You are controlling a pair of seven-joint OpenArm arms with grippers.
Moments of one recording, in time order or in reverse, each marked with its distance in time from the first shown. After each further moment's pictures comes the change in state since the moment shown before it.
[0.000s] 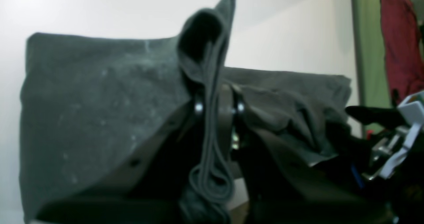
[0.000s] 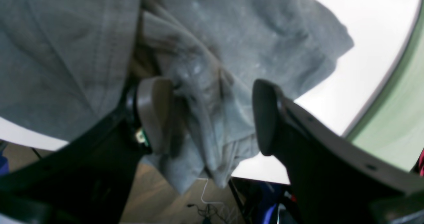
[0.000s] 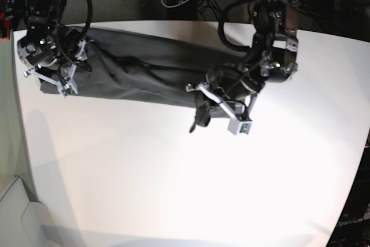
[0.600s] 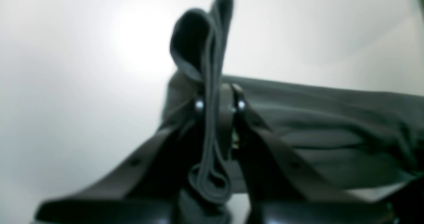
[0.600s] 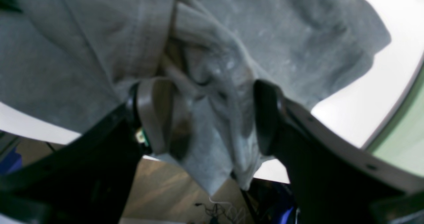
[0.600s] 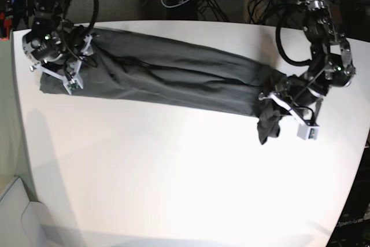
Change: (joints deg) left arm -1.1 -7.4 -23.8 -4.8 -3.8 -19.2 0.6; right arm -1.4 -2.1 -0.1 0.0 0.0 0.0 0.4
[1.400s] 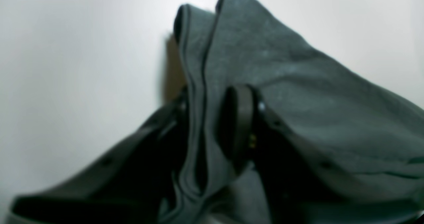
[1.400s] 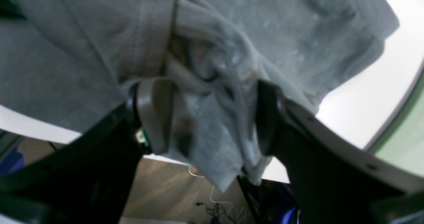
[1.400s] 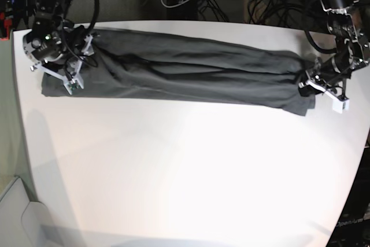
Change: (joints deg) left arm -1.1 -8.8 -10.5 -32.3 -1.6 -9.4 -11.1; right arm 0.0 -0.2 0.0 0.0 0.0 0.0 -0.1
